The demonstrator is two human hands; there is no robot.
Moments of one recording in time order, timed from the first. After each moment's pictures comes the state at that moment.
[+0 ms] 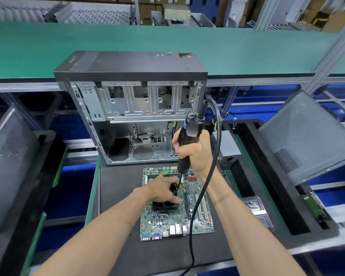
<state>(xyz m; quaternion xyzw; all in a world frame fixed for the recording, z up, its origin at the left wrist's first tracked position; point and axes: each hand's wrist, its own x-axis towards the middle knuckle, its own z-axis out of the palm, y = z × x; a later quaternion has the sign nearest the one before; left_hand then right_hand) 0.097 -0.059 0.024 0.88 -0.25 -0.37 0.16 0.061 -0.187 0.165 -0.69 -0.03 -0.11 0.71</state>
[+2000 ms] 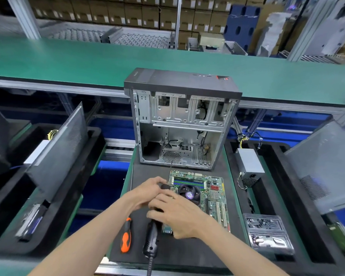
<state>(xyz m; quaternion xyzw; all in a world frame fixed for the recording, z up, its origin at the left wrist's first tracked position) 0.043 0.058 0.081 0.83 0.00 -0.30 0.47 -0.014 -0.097 0.072 -0.86 -0.51 0.01 -0.01</state>
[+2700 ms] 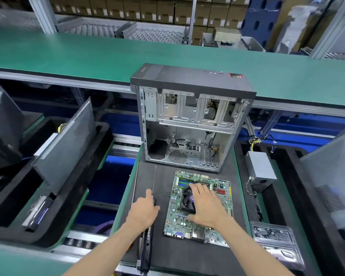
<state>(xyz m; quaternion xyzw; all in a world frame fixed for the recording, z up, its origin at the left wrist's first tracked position) 0.014 0.067 0.000 0.96 0.05 -0.19 0.21 0.017 -0.165 0.016 -0.98 -0.15 0.11 0.06</state>
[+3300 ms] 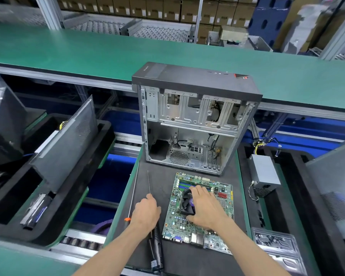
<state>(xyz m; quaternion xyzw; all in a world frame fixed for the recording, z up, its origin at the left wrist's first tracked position) 0.020 0.050 -0.019 0.98 0.03 -0.16 0.11 0.032 -0.167 0.009 -0.98 -0.16 0.12 0.06</state>
